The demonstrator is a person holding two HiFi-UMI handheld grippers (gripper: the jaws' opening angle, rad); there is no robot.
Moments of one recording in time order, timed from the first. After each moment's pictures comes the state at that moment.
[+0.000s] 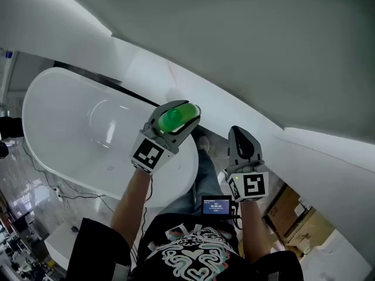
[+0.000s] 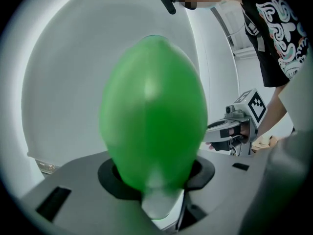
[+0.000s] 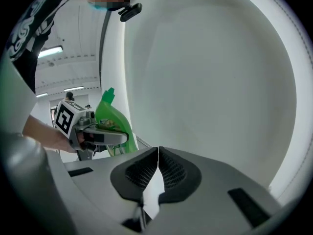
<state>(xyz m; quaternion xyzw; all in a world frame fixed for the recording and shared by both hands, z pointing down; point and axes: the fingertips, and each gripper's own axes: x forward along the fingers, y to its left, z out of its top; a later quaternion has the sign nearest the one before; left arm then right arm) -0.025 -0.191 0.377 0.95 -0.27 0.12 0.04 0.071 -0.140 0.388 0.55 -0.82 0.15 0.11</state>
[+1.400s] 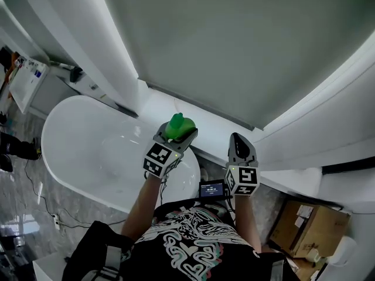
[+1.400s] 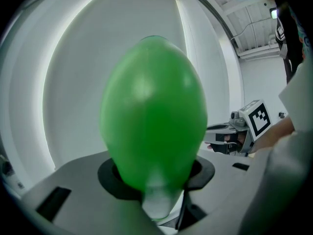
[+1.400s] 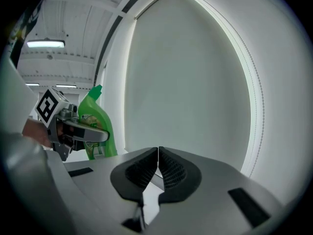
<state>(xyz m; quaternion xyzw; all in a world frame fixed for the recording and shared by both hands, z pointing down) -0.056 -0.090 0.230 0.93 -0.32 0.13 0.06 0.079 -0.055 0.239 0.62 -0.77 0.08 0.08</state>
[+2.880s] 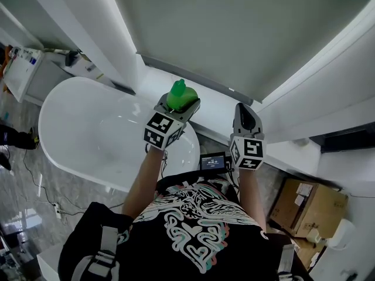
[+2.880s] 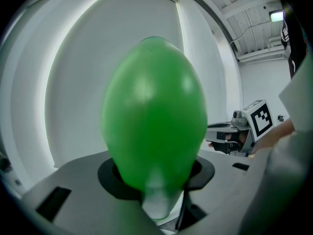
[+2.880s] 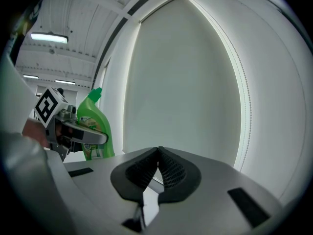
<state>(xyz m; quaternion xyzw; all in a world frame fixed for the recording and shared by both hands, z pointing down) -0.061 -0.074 0.222 0.94 -0.32 0.12 0.07 0.077 -0.037 0.220 0.64 -0.76 0.05 0.09</state>
